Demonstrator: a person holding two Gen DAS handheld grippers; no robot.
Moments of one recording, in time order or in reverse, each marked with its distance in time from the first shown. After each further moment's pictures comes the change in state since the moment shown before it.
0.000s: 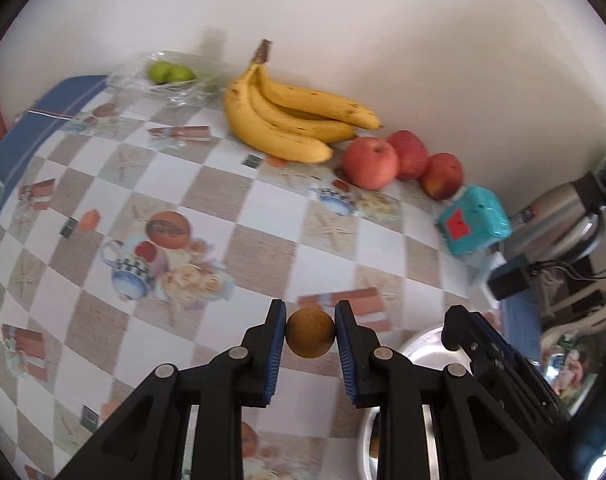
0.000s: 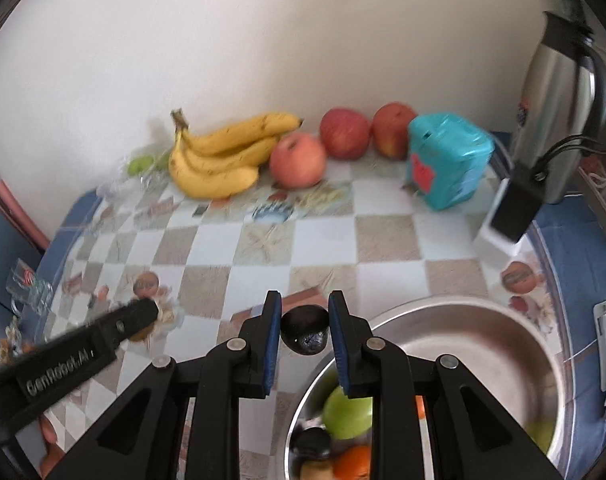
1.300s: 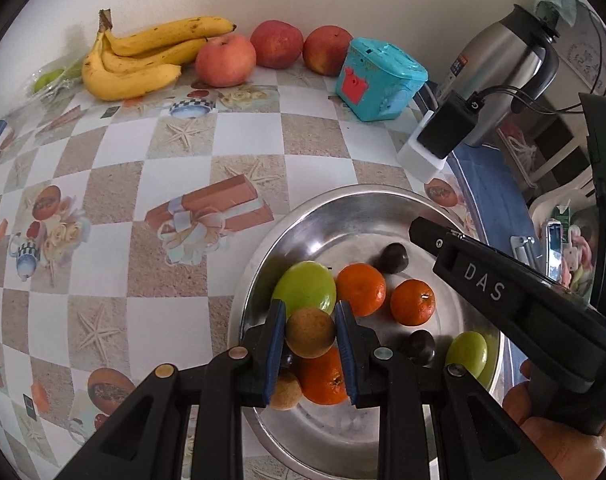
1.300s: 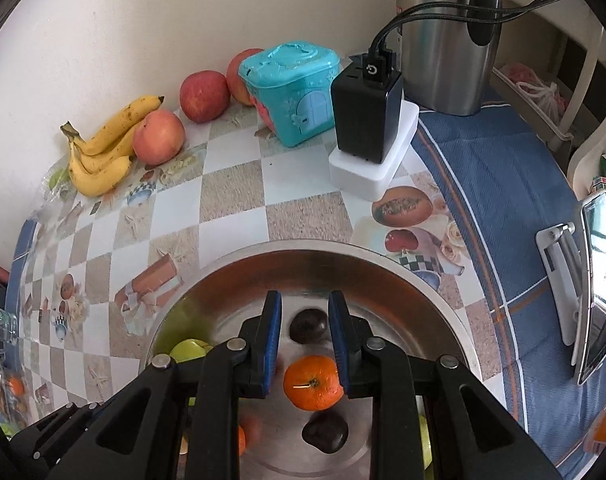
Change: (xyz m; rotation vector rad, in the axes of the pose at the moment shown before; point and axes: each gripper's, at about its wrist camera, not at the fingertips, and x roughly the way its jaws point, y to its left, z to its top) left arm 0.048 -0.100 -0.080 0.301 0.202 -0.055; right arm 0.006 -0.110 -0.017 0.191 0.175 -0.159
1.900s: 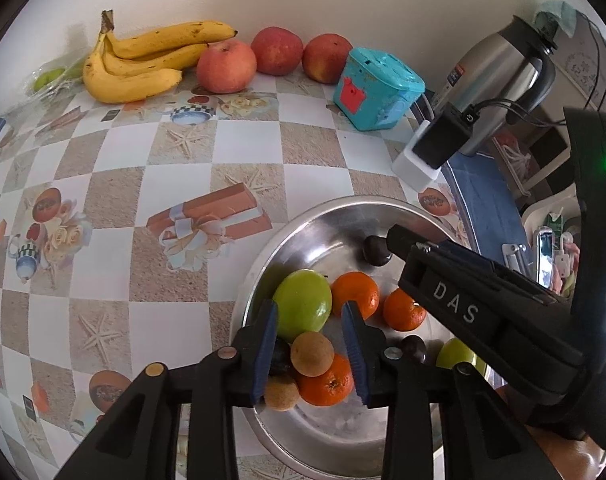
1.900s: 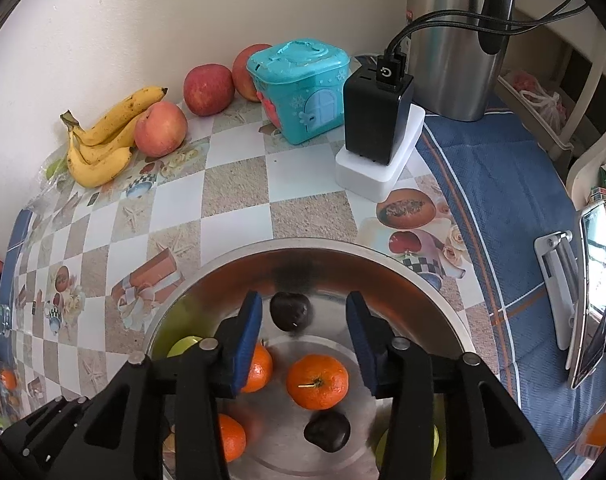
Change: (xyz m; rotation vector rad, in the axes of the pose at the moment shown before) left arm -0.007 0.004 0.005 -0.019 -0.012 -0.026; right arm 0.000 0.010 0.001 -0.036 0.009 -0.025
